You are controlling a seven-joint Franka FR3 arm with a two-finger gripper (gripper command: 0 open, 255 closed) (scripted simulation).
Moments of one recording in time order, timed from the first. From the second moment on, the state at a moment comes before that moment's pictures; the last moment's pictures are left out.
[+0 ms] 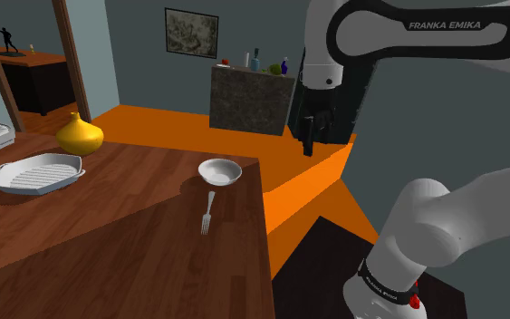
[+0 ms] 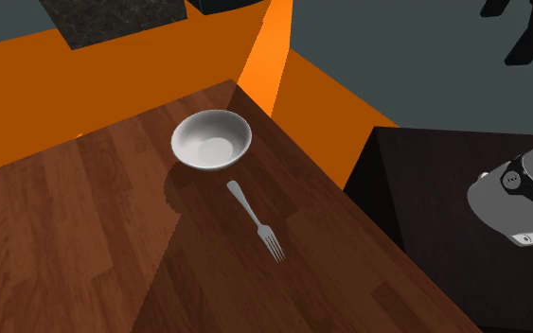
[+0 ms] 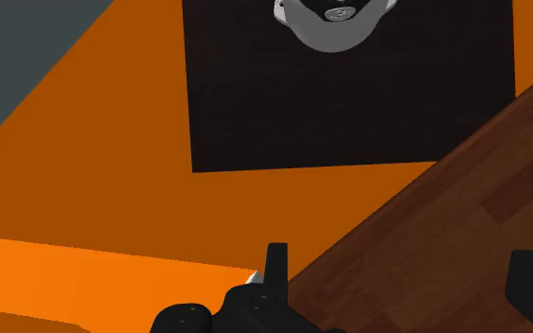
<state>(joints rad) 0.01 -0.74 0.04 -2.42 -0.06 1.50 0.12</state>
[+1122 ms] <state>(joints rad) -0.04 -0.38 0.23 -2.53 0.01 2.09 0.58</state>
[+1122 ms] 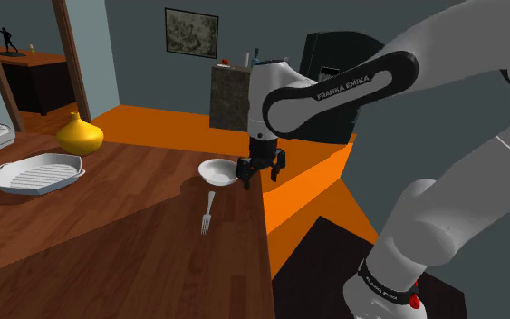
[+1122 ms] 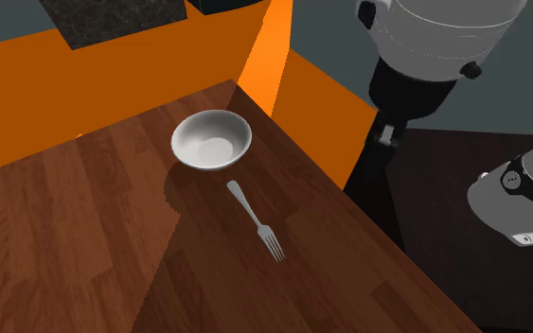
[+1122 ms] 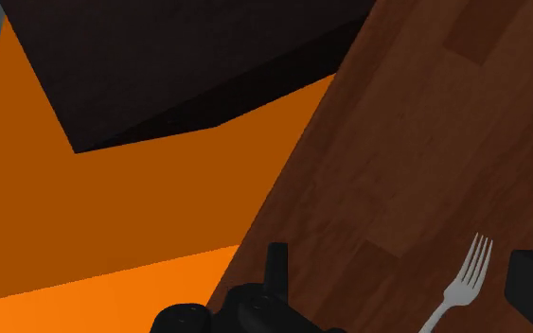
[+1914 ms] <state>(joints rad) -0.10 0.10 0.29 -2.34 -0.20 2.44 1.04</state>
